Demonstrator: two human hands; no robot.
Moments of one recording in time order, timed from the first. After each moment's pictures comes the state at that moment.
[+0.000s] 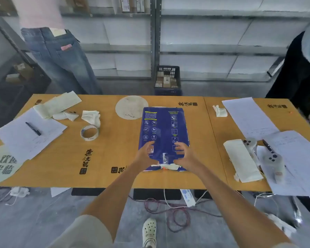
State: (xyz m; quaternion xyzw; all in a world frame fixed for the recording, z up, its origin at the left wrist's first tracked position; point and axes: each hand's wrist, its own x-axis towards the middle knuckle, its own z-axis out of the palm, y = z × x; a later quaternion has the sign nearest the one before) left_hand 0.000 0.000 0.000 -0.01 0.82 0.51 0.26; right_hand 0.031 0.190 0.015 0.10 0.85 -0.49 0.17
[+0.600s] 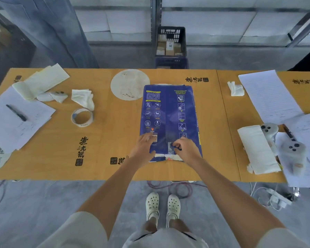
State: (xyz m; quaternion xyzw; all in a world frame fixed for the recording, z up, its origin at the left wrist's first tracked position) left_hand -0.029 -0.015 -0.057 0.12 0.94 0.25 0.22; right_hand -0.004 0.173 -0.043 0.07 0.94 -0.29 0.17
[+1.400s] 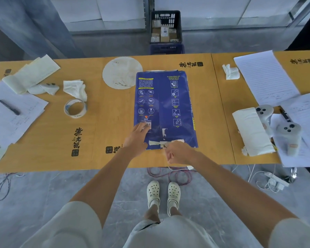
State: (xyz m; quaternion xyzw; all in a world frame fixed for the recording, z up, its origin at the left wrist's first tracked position) left_hand -0.019 -0.015 -0.050 0.17 0.95 0.16 0.21; right_hand 0.032 0.173 -0.032 -0.15 0.91 -0.20 0.33
